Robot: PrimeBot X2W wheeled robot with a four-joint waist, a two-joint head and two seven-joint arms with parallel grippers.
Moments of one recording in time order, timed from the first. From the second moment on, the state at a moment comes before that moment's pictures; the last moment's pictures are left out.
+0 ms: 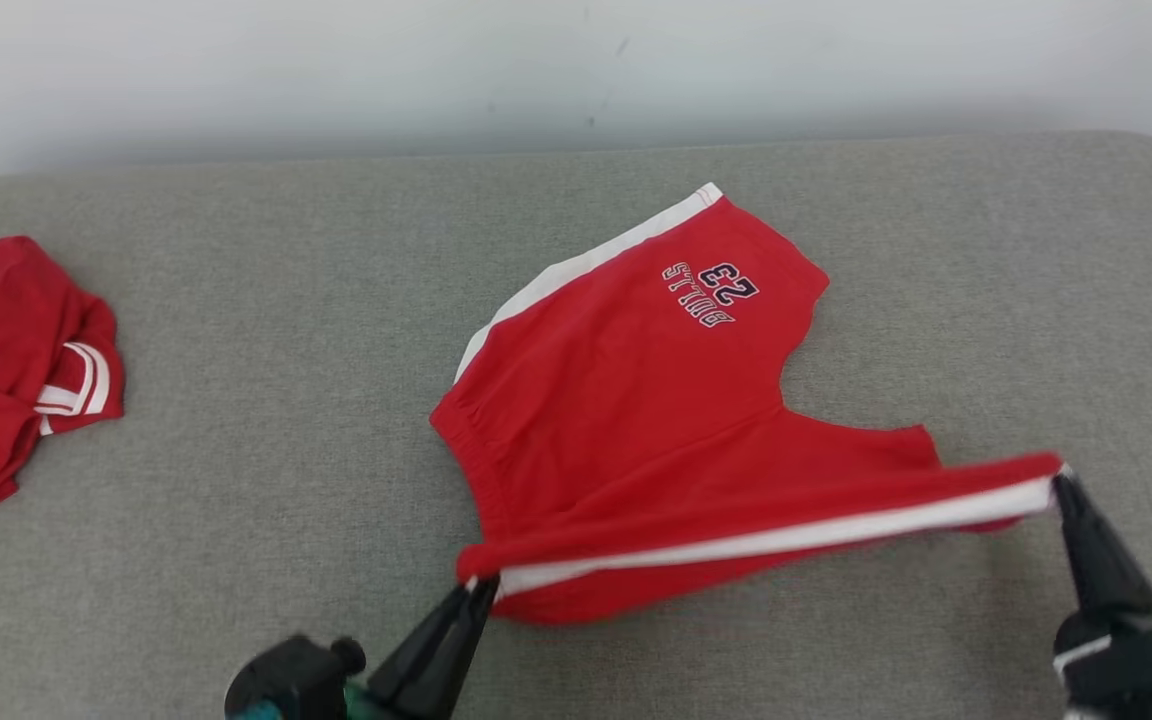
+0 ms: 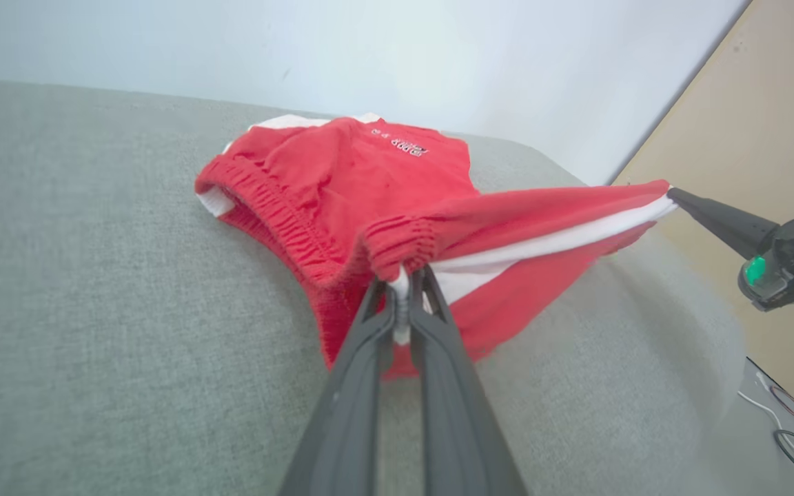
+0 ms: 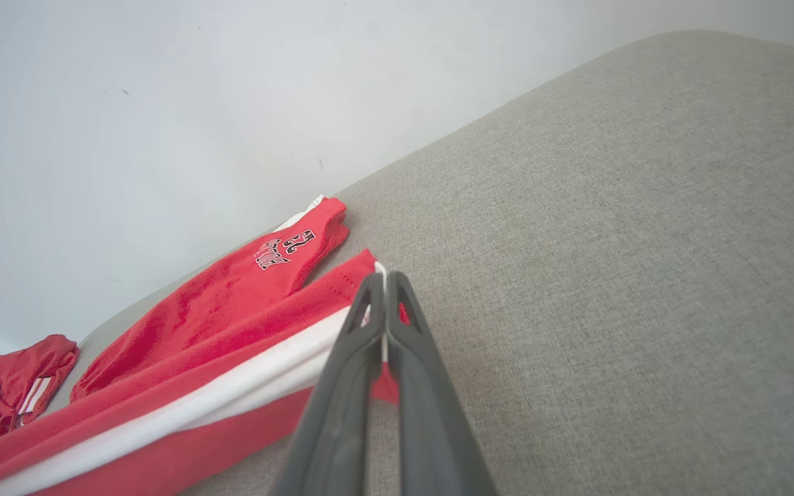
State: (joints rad) left arm -0.15 0.35 -0.60 0.13 -0.63 -0.13 -0.26; right arm -0.01 -0.51 0.17 0.16 0.98 0.13 -0.24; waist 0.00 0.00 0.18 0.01
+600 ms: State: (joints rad) left arm -0.51 0.32 -0.59 0.21 -0.79 -0.13 -0.26; right arm -0.68 -0.54 0.22 0.38 0.83 0.13 0.00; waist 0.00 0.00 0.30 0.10
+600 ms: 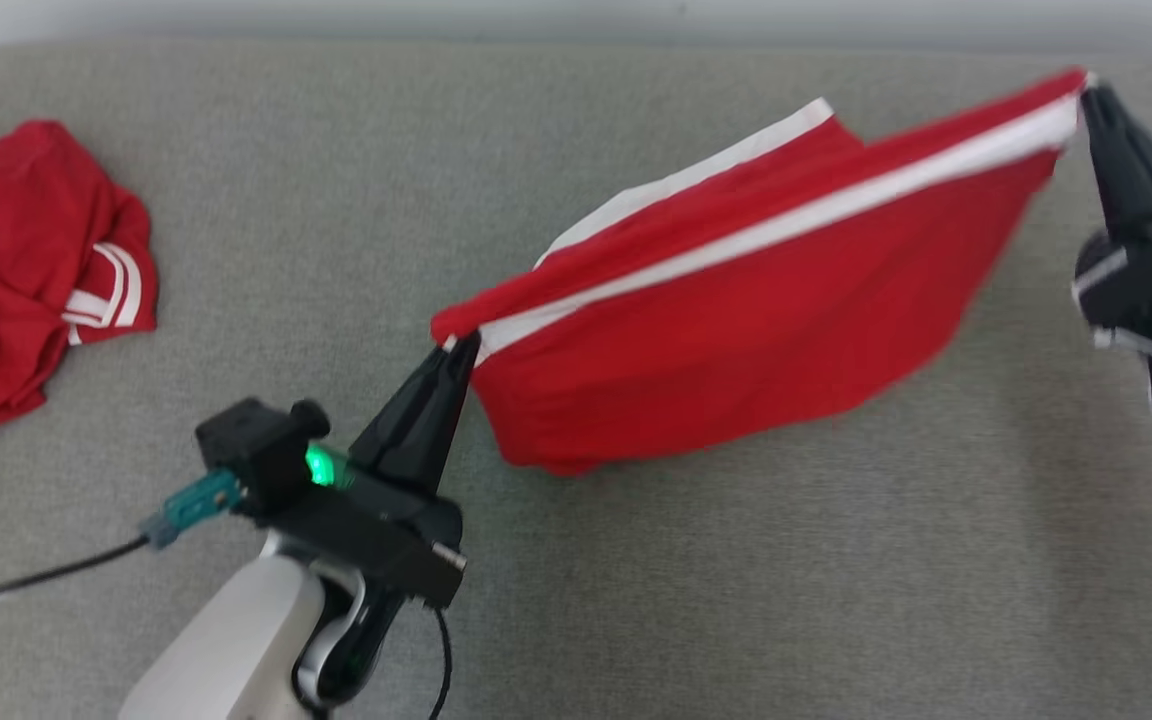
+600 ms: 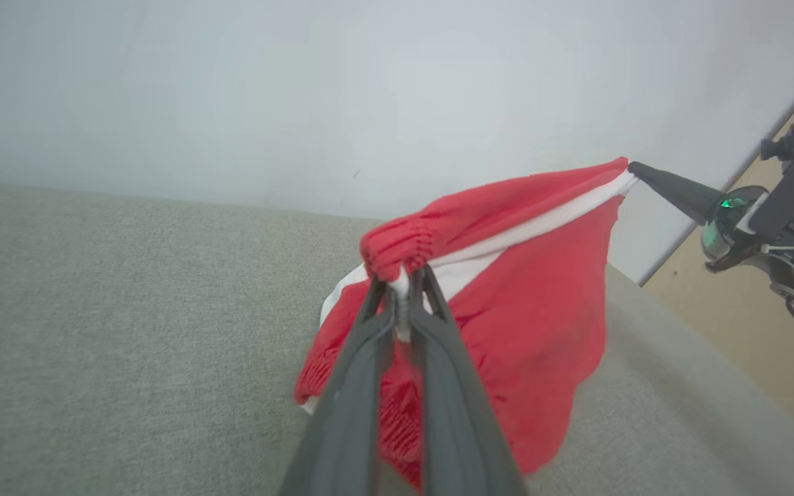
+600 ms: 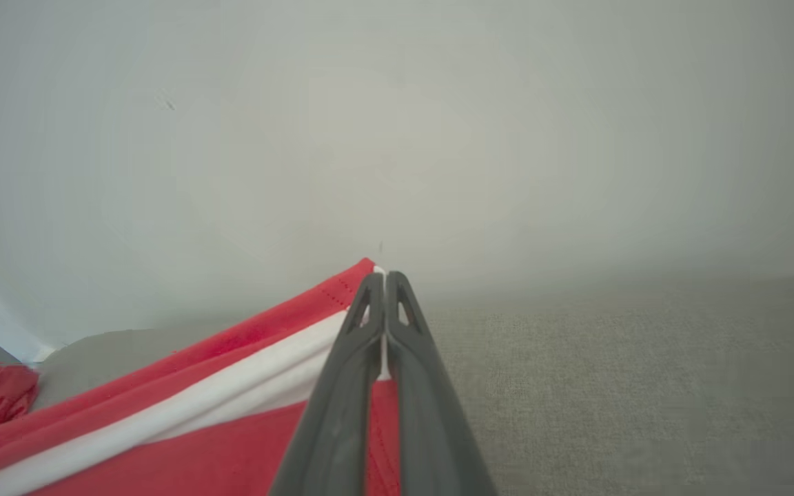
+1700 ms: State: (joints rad) left arm -0.74 0.22 -0.67 0.42 -0.78 -0.13 -0.26; right arm -1.18 -0.46 0.56 0.99 0.72 0.13 -0.08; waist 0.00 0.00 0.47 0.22
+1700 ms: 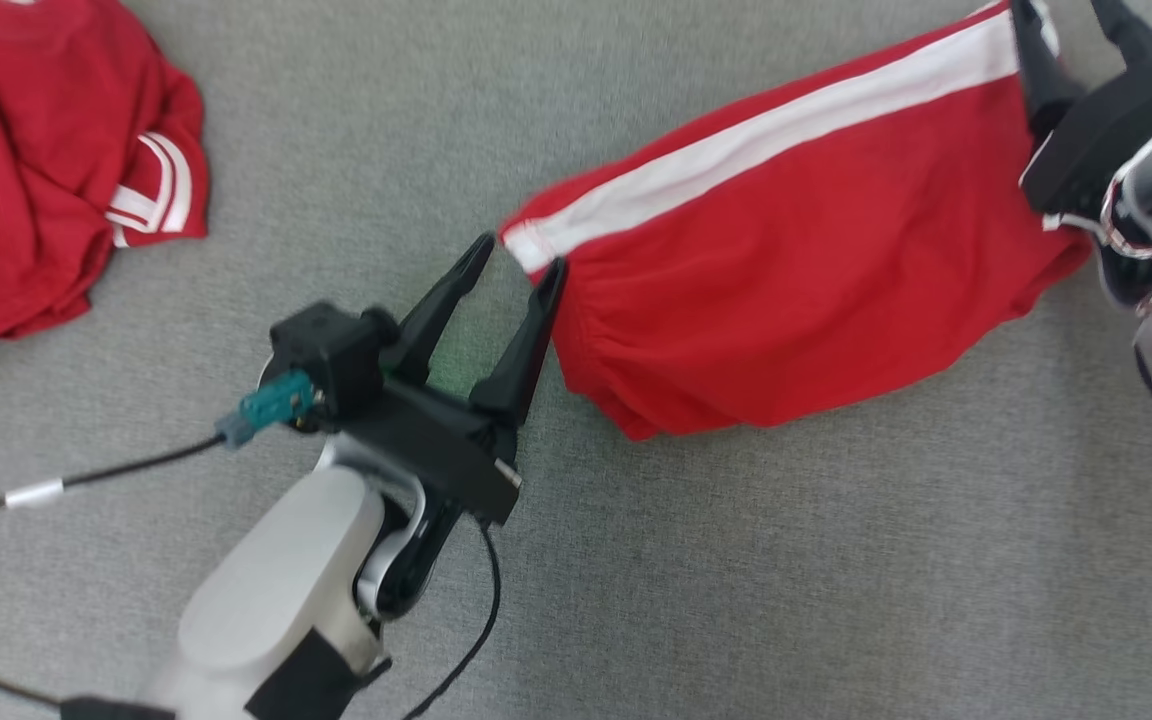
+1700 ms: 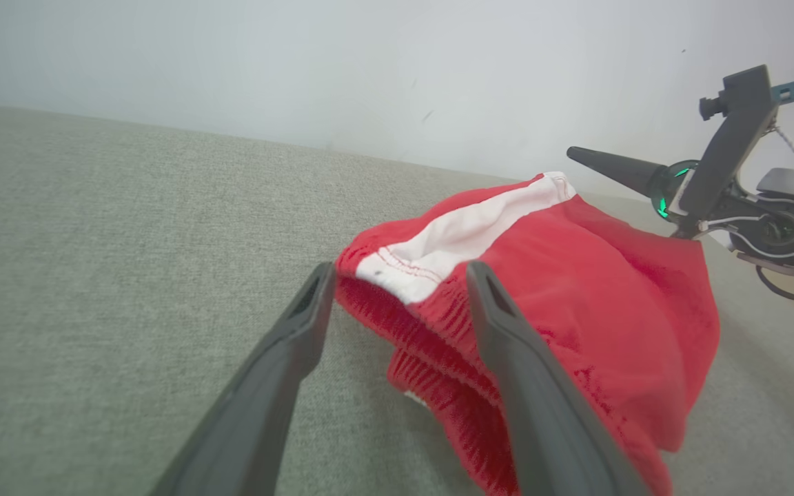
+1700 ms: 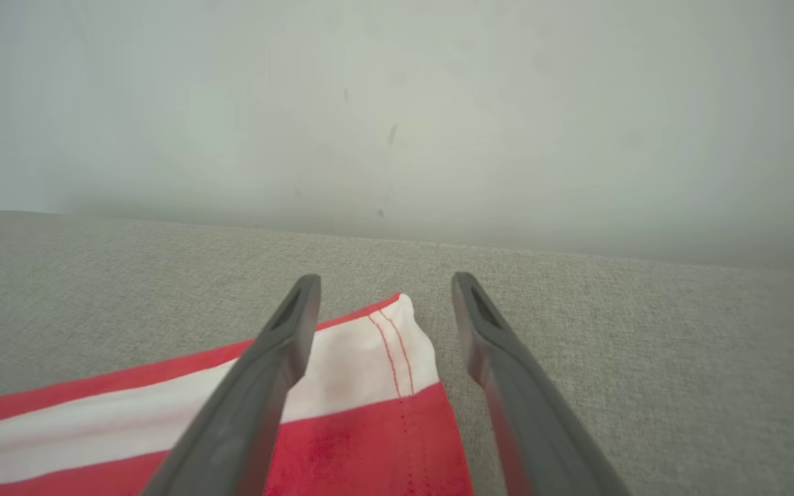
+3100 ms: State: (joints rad) left arm -0.21 0.05 -0.17 0.24 -0.26 -0.13 -0.26; right arm -0.96 -0.49 0.77 1.15 0.98 0.13 -0.16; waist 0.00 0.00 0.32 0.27
